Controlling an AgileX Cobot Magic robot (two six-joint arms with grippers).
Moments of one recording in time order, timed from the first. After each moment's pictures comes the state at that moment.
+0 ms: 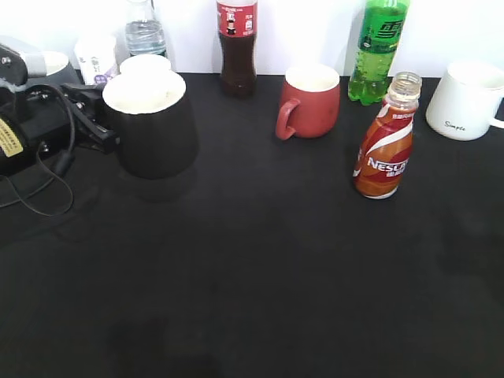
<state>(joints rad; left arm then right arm) -0.15 1.81 -0.67 0.63 -1.09 -0.28 0.00 0.88 -0.13 -0.19 -0.56 0.08</state>
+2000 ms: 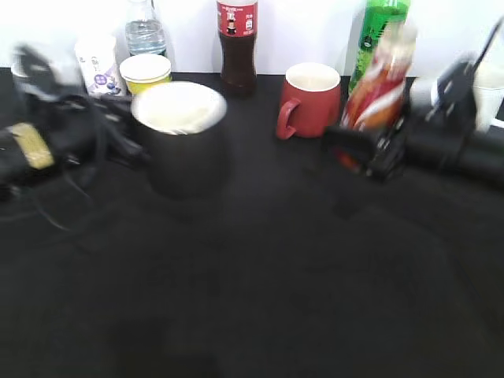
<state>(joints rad) -0.27 1.81 -0.67 0.67 -1.09 -0.33 0.12 1.81 -0.67 -0.91 -1.09 0.39</state>
